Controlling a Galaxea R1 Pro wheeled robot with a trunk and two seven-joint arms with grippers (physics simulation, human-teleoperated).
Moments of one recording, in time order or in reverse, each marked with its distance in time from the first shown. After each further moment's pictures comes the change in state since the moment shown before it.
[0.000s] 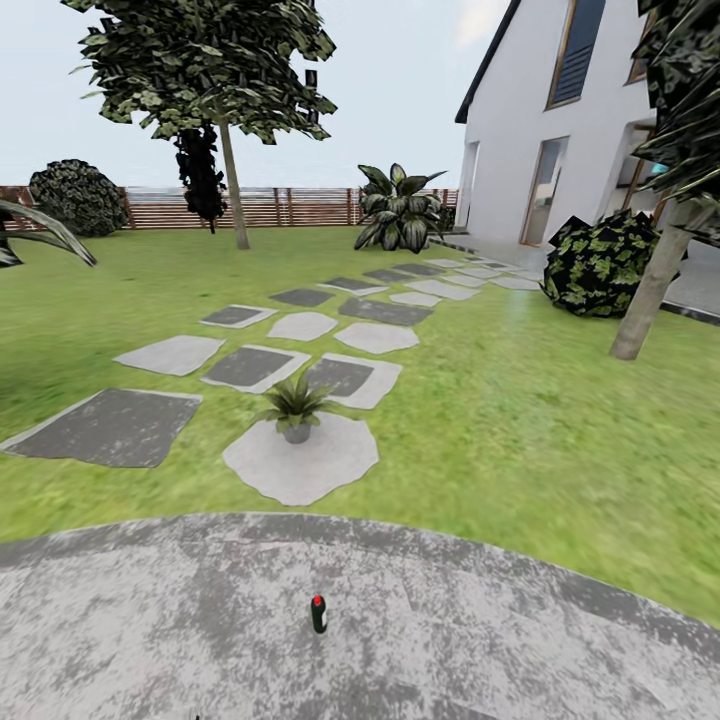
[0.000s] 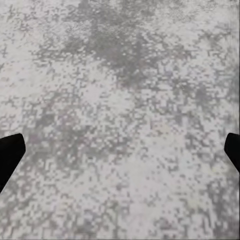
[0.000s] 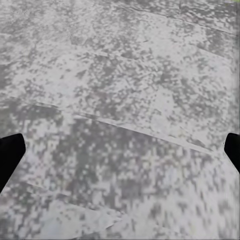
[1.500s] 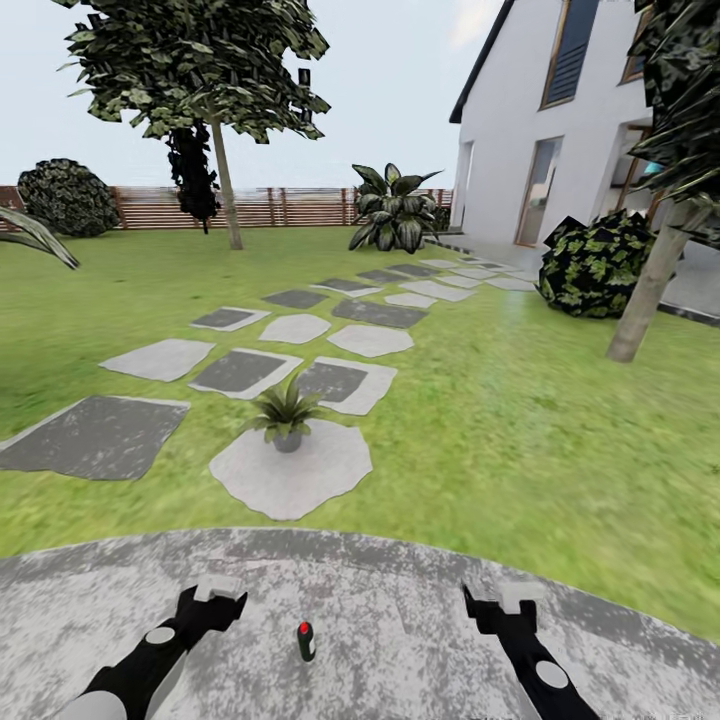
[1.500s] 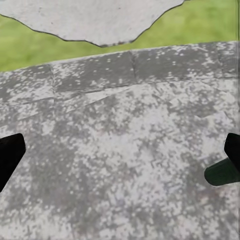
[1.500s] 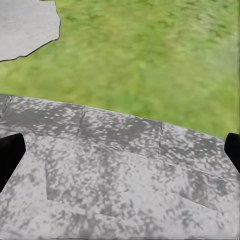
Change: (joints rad) left arm -0.314 0.008 -0.049 -0.050 -0.252 0.276 -0.138; right arm -0.284 -0.010 -0.004 -0.095 -0.001 0.150 -0.005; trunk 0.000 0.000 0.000
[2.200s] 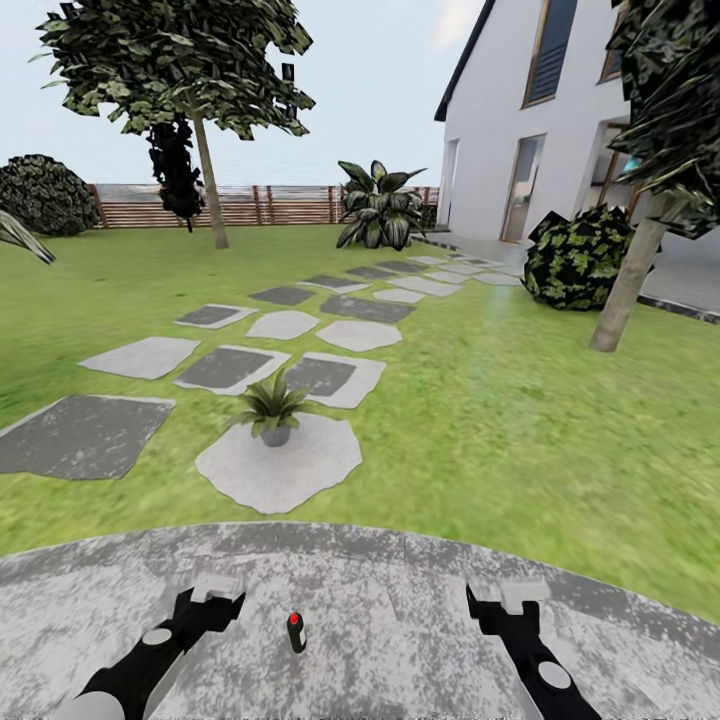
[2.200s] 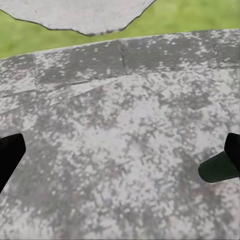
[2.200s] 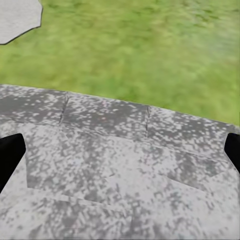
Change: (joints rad) left arm 0.000 0.005 0.013 0.007 0.015 0.002 -0.005; right arm 0.000 -0.005 -0.006 0.003 -0.002 -0.001 -0.002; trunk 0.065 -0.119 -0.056
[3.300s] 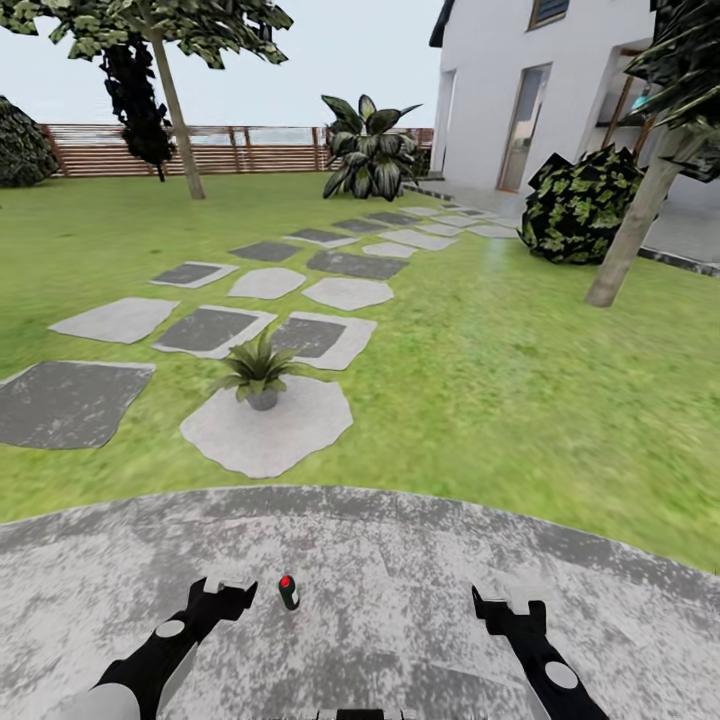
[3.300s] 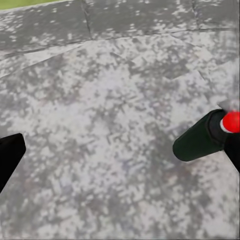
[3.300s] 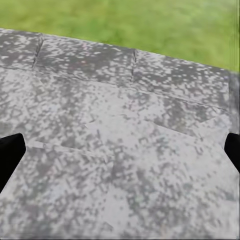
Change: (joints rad) left arm -0.015 -0.034 0.000 -0.009 0.009 -0.024 0.001; right arm 0.000 -0.020 0.001 0.000 0.000 0.000 0.001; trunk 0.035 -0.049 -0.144
